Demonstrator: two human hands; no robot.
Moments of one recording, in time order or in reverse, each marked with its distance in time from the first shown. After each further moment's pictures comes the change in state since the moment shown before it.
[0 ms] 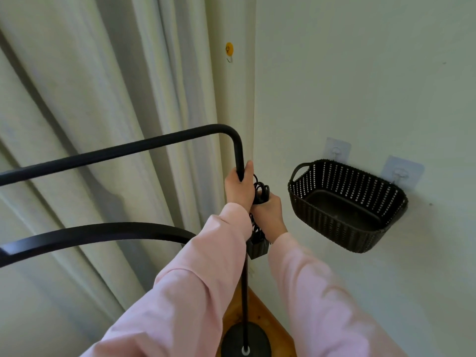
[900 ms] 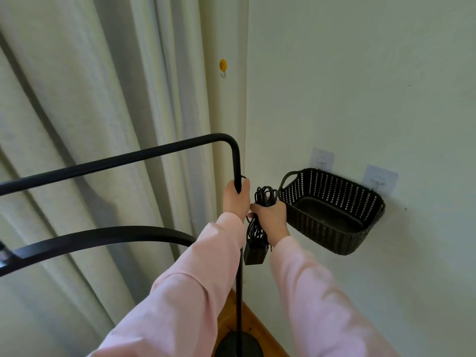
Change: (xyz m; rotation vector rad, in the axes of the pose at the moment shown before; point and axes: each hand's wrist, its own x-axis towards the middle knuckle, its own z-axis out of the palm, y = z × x) left_hand -0.003 -0.011 0.001 0.117 -0.086 0.016; right_hand 0.003 0.000 -0.019 0.058 0.139 0.085
